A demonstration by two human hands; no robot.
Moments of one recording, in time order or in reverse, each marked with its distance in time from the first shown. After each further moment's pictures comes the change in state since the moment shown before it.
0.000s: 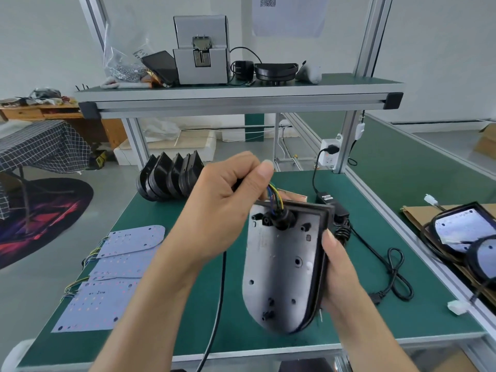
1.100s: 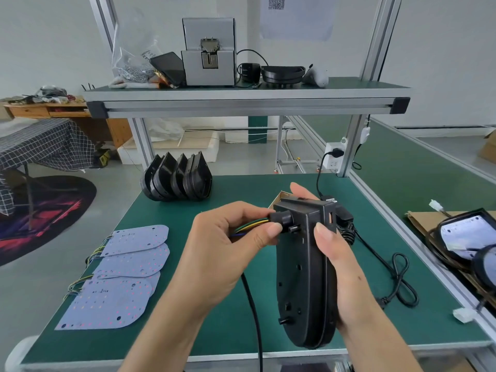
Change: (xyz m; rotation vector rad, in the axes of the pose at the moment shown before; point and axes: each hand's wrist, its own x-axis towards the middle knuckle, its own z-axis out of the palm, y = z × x) left_hand -0.051 -0.026 0.010 -0.240 0.083 -0.253; right_hand -0.012 -0.023 0.023 -0.308 0.064 -0.083
